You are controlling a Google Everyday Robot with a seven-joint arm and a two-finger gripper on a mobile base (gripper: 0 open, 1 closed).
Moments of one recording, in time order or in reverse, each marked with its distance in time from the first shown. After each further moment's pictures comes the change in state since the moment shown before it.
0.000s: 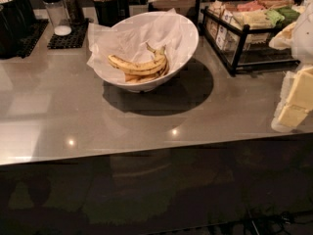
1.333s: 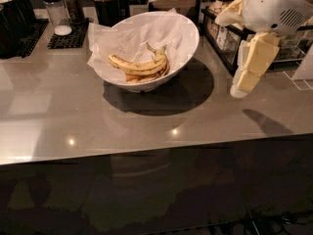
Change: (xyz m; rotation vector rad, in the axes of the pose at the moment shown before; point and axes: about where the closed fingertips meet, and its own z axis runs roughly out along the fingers) arm -0.089 -0.038 0.011 -0.071 -0.246 -0.220
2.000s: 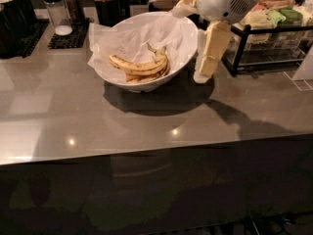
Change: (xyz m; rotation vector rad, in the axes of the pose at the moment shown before) arm -0.068 -0.033 0.037 -0.074 -0.116 -0.179
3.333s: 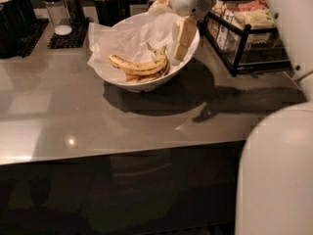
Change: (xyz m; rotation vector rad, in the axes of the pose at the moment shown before) arm -0.003 -0.090 0.063 -0.065 -0.143 -0.075
